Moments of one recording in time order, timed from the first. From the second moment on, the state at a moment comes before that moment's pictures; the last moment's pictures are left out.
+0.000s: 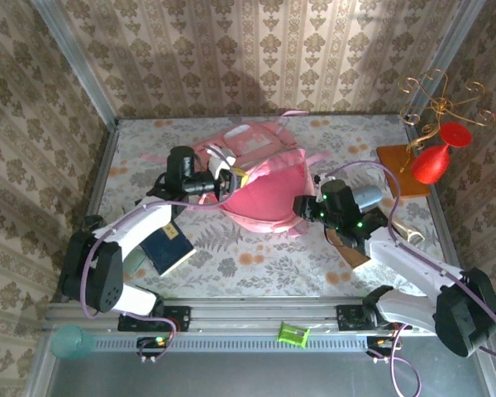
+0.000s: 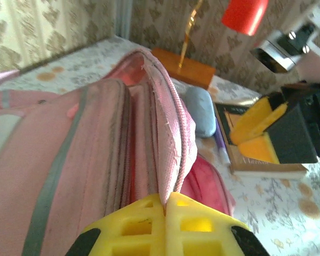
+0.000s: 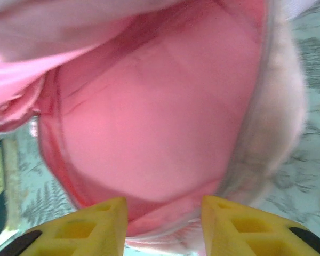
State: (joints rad) left arm -0.43 1.42 0.89 0.18 0.79 0.06; right arm 0.49 1.11 0.65 -0.16 0.03 0.56
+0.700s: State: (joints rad) left arm -0.35 1.48 0.80 0.13 0.80 0.12; right arm 0.10 1.25 0.57 -0.48 0.13 0.63
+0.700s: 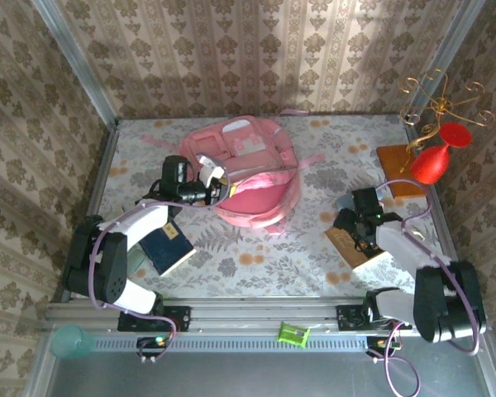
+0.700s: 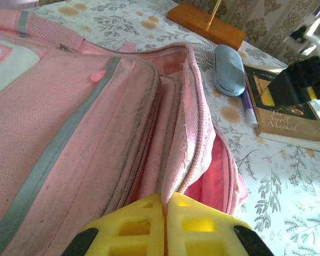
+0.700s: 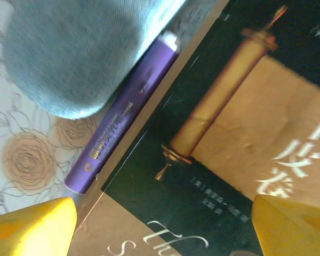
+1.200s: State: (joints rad) left arm -0.35 1.48 0.80 0.15 0.78 0.09; right arm 0.40 1.25 0.56 -0.39 -0.08 0.86
